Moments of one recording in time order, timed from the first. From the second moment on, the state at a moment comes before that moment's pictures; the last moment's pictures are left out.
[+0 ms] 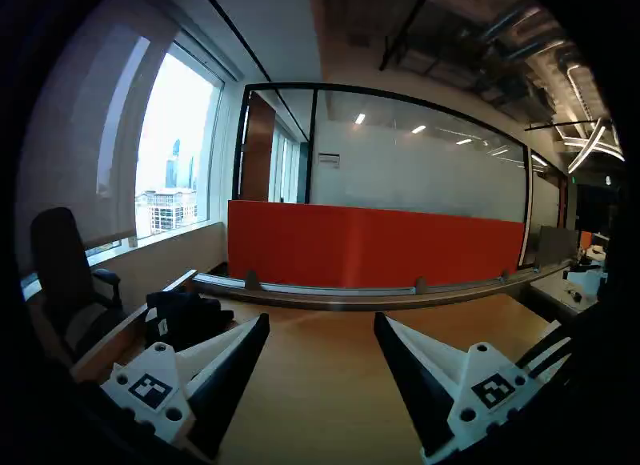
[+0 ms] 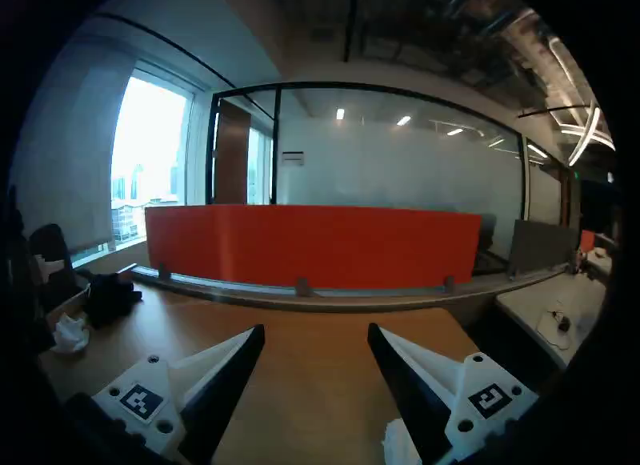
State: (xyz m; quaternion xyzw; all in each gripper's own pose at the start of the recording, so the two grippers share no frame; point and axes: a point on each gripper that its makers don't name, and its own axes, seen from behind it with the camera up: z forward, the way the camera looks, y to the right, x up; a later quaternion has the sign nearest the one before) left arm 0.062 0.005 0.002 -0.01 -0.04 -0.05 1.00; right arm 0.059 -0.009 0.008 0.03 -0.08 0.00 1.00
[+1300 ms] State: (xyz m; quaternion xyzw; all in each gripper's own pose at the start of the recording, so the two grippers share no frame) left arm 0.052 0.009 0.004 -0.02 0.00 -0.02 1.00; right arm 0.087 -0.058 0.006 0.04 -0.06 0.03 1.00
